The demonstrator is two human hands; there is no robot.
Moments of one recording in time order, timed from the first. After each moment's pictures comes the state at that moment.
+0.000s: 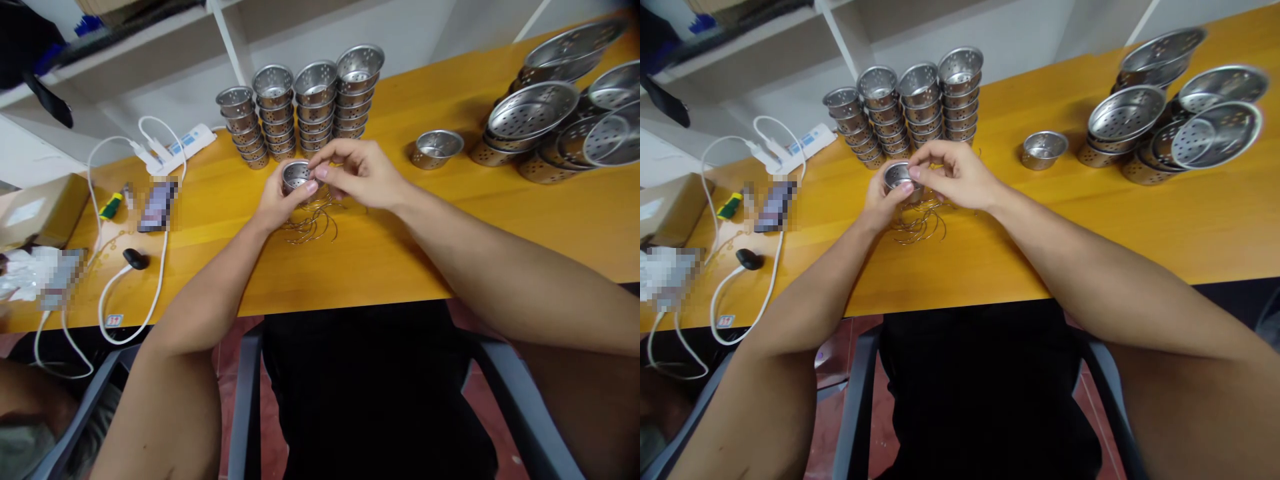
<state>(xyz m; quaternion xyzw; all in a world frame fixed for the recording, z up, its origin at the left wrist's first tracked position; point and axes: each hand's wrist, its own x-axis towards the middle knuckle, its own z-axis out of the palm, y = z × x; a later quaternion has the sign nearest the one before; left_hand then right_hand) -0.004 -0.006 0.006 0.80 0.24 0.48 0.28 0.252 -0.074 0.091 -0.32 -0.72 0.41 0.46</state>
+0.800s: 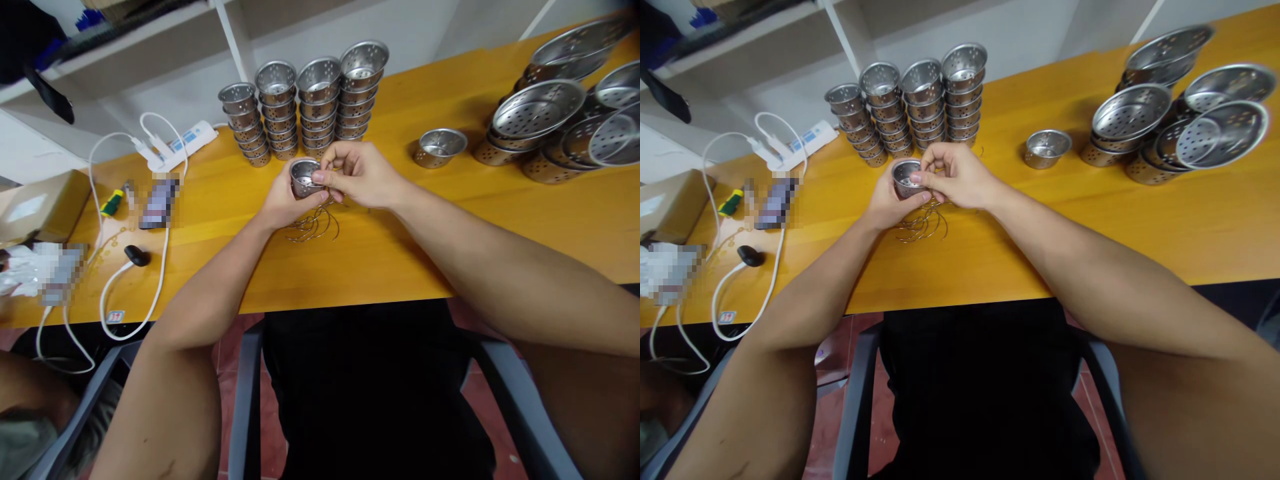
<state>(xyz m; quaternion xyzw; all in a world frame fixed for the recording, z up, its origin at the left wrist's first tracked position) 0.005 -0.010 0.004 0.82 0.25 0.46 0.23 0.250 -0.068 0.087 -0.28 -0.70 0.50 0.43</state>
